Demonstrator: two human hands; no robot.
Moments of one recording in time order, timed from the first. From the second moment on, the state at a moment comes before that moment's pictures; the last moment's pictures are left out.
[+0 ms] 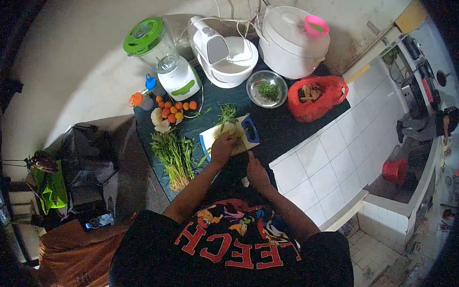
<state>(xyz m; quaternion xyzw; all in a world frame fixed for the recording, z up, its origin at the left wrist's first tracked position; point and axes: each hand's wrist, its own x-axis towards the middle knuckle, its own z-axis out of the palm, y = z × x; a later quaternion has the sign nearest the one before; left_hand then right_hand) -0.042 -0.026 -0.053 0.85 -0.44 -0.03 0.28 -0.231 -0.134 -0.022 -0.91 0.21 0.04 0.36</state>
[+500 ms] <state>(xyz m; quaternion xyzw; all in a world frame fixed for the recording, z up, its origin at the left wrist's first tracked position) 0.024 -0.036 -0.047 0.84 -0.23 -0.04 0.50 -0.205 -0.148 0.004 -0.94 0.21 -0.01 0.28</state>
